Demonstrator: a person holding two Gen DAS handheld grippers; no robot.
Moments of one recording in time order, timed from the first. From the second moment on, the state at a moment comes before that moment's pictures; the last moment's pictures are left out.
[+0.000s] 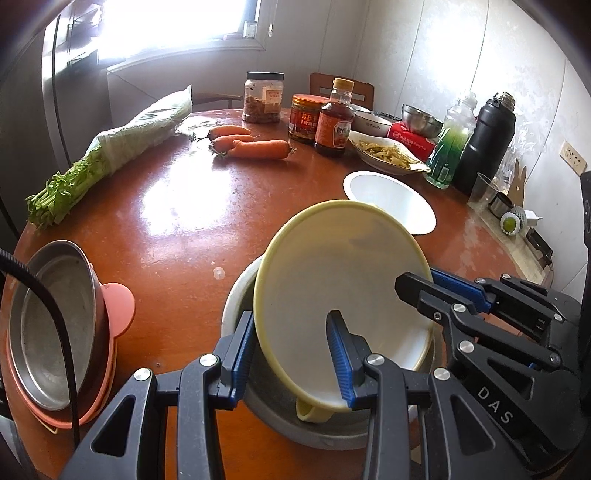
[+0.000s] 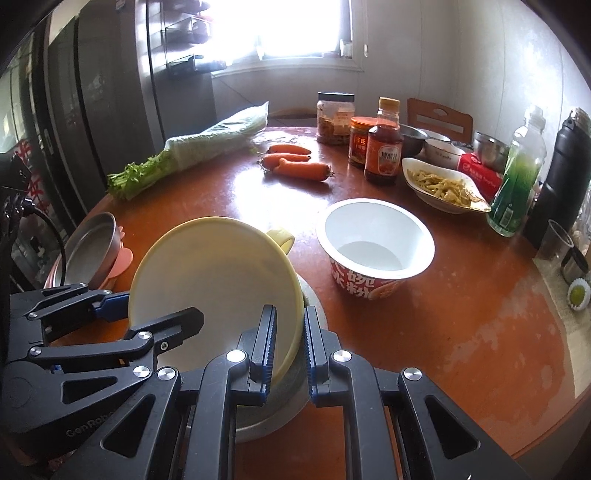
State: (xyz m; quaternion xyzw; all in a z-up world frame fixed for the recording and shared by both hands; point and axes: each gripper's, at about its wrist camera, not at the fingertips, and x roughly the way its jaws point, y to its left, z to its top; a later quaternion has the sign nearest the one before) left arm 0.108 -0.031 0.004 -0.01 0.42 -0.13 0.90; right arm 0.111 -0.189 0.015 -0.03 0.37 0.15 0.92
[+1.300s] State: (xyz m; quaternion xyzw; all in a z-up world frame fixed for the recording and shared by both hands) left arm 0.094 -0.023 0.015 0.00 0.40 -0.13 0.91; right arm 0.105 -0.198 0.016 0.01 0.37 0.16 0.92
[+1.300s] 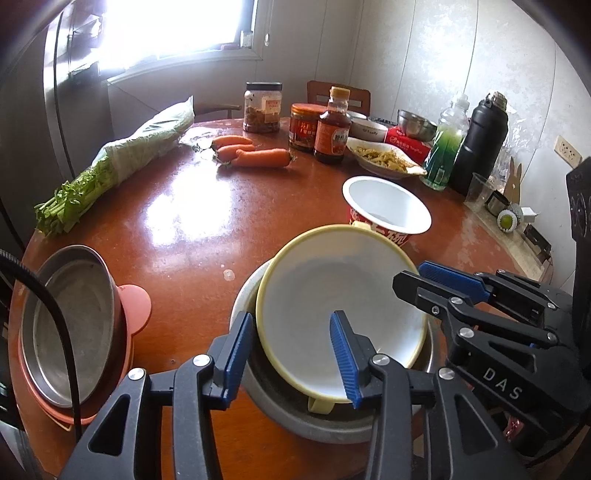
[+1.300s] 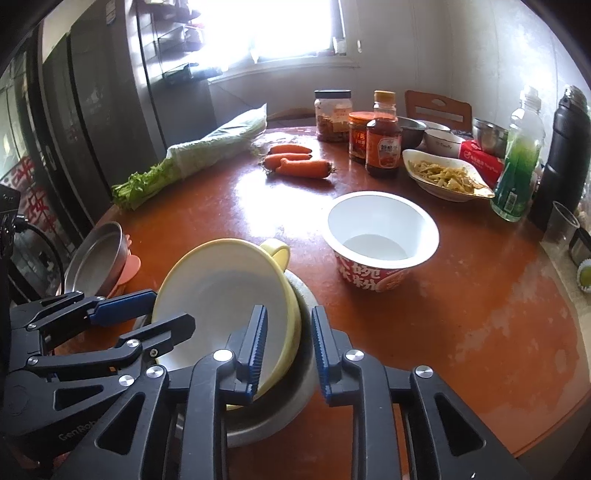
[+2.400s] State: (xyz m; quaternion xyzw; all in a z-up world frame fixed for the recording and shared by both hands) left arm 0.132 -0.082 0.069 0.02 0.37 -0.14 0.92; right arm 0.101 -0.302 0.050 0.10 0.32 0.10 0.94
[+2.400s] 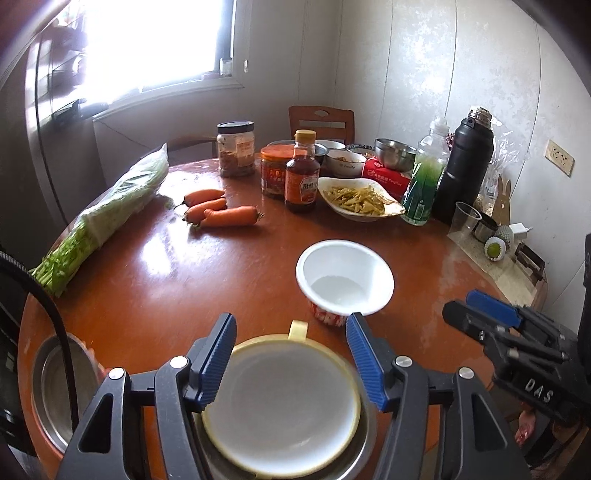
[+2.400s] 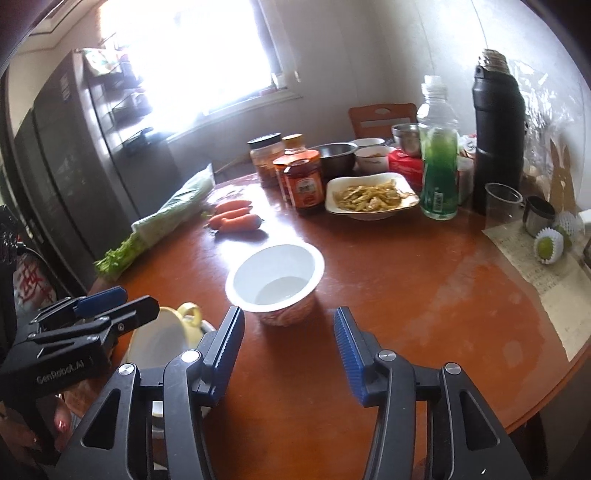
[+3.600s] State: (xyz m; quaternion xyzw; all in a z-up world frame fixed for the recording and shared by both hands) left arm 0.251 -0.117 0.024 0.03 0.47 -0.15 0.87; right arm 0.202 -0.289 0.001 0.09 0.39 0.09 0.91
